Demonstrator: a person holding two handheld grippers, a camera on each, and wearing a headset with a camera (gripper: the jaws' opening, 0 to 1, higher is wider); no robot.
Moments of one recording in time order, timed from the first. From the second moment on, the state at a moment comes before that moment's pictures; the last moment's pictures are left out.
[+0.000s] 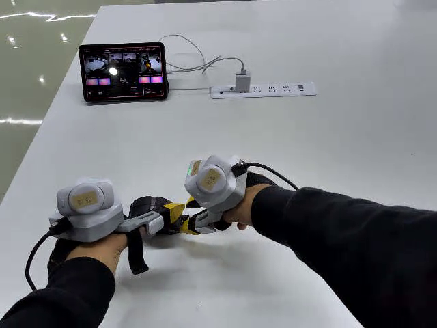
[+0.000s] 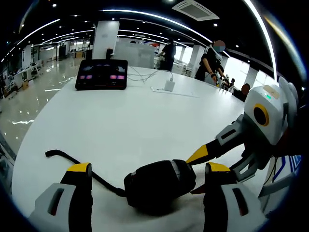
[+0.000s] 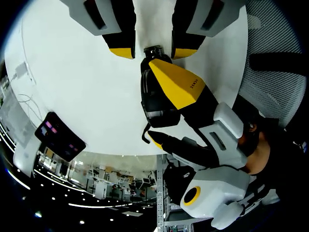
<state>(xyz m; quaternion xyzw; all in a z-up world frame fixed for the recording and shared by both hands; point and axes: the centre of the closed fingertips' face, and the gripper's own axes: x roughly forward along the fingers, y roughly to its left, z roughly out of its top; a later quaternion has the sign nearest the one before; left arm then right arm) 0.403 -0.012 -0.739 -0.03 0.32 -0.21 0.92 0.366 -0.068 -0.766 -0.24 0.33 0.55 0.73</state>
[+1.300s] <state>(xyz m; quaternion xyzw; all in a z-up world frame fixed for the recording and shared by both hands) 0.353 0.001 -0.724 0.08 0.32 -0.40 0.86 0.322 -0.182 -0.719 -0.17 0.31 0.46 0.82</state>
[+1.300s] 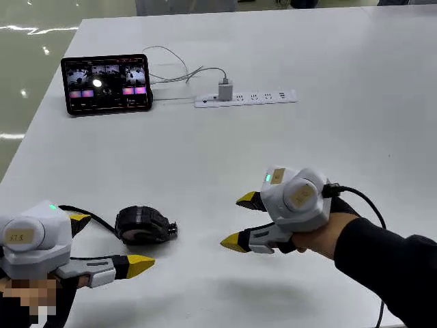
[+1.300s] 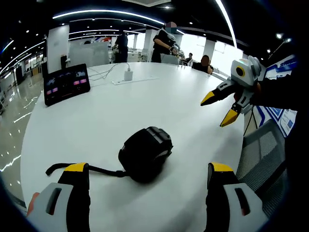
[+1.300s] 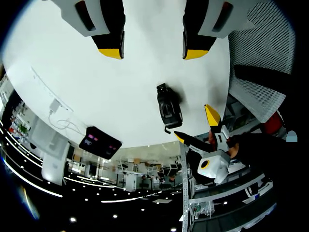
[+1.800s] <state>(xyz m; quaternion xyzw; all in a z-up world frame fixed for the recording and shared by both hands) 0.341 0.005 -0.725 0.08 0.32 -0.42 0.85 0.309 -0.235 -0.719 -0.15 0.31 0.42 0.84</state>
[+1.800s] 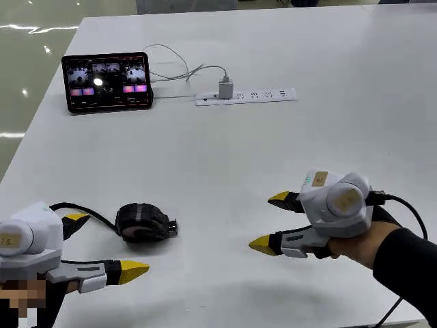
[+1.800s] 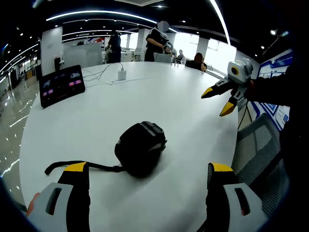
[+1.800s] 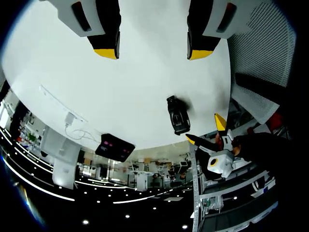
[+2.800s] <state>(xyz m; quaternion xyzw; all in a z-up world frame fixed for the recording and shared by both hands) 0.335 0.019 -0.722 0.10 0.31 -0.43 0.84 0.267 -0.370 -0.728 -0.15 0.34 0.34 0.86</state>
